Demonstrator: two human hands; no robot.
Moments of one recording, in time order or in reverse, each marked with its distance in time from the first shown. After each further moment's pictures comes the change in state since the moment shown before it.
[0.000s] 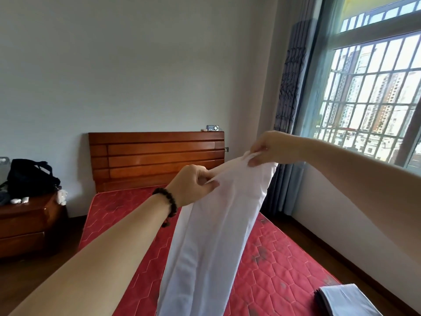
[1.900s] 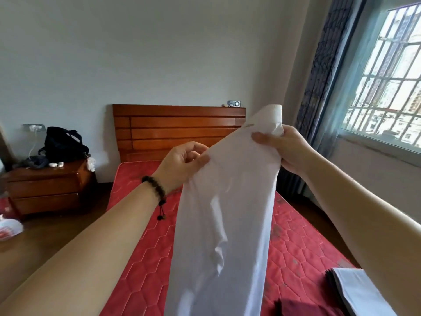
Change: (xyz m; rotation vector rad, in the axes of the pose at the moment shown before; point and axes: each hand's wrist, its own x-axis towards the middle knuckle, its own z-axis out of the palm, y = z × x) left_hand -0.058 -0.033 -0.031 -0.446 0.124 -0.293; right_hand 0.011 -0.026 0.085 1.418 0.331 0.055
